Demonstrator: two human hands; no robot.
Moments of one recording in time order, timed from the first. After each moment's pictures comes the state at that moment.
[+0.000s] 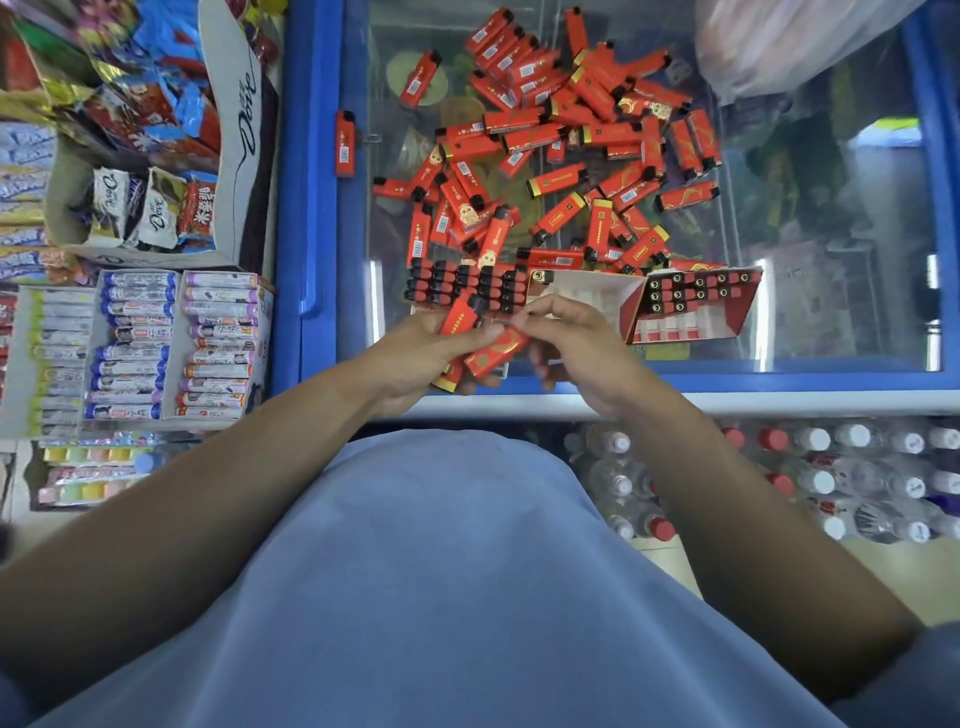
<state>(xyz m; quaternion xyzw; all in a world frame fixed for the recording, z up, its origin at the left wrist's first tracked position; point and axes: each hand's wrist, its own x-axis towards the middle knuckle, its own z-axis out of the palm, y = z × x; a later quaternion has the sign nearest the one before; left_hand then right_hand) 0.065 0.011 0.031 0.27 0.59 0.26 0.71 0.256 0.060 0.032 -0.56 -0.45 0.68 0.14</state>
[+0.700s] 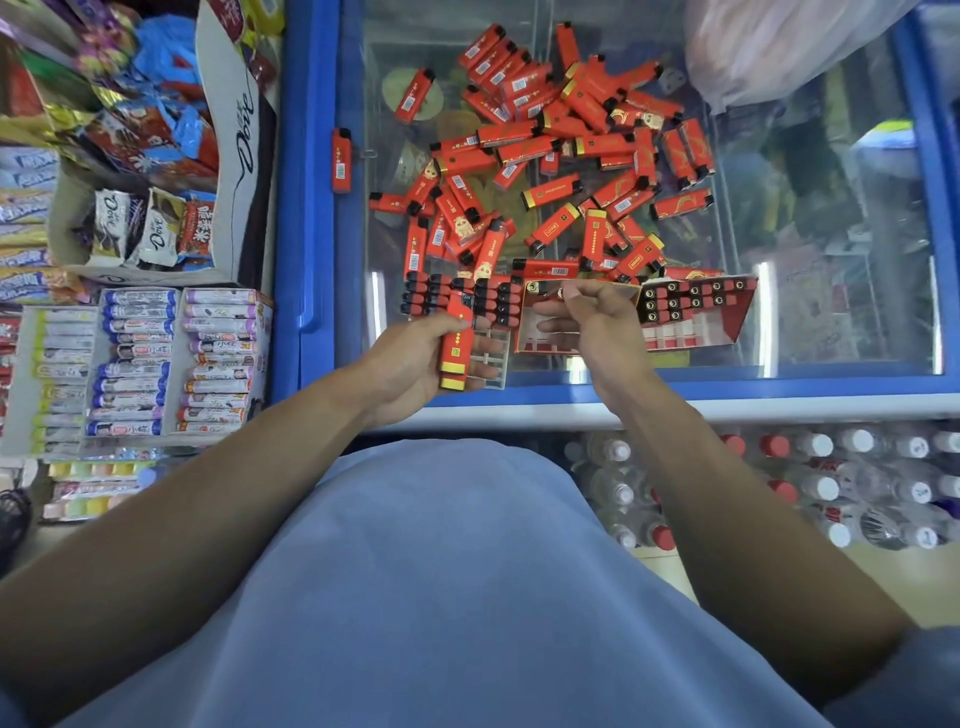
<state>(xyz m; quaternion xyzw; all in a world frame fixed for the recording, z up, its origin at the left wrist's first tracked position) 0.063 0.019 0.030 0.14 0.57 0.32 0.74 0.266 0.082 0.009 -0.63 -0.37 0.61 0.30</state>
